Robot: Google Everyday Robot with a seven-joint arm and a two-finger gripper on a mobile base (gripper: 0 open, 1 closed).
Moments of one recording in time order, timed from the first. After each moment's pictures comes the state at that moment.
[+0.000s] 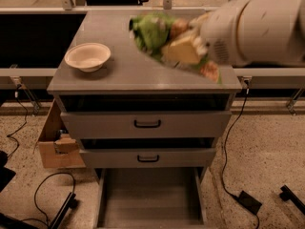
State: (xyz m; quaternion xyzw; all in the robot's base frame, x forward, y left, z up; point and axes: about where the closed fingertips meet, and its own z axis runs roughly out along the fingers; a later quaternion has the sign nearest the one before) arm 0.523 -0.065 1.035 -0.39 0.74 0.08 0.54
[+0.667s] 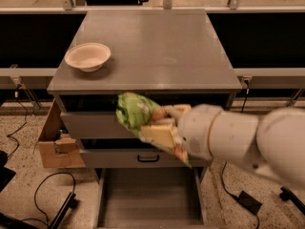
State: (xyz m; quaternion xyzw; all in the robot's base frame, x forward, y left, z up) arm 0.452 -0.019 0.881 -0.34 0.76 0.23 0.50
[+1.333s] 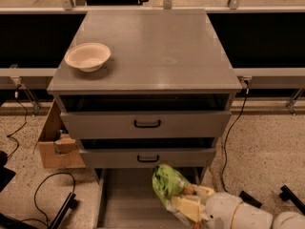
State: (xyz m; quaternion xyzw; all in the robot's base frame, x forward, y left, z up) arm 0.369 -0.086 0.674 -0.18 0.82 0.33 0.42
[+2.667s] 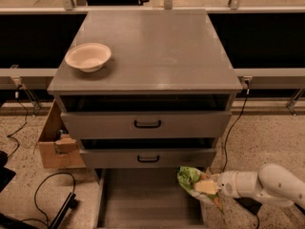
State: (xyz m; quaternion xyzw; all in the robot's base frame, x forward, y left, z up) arm 0.479 -0.195 0.468 -0.22 0.87 0.35 0.28
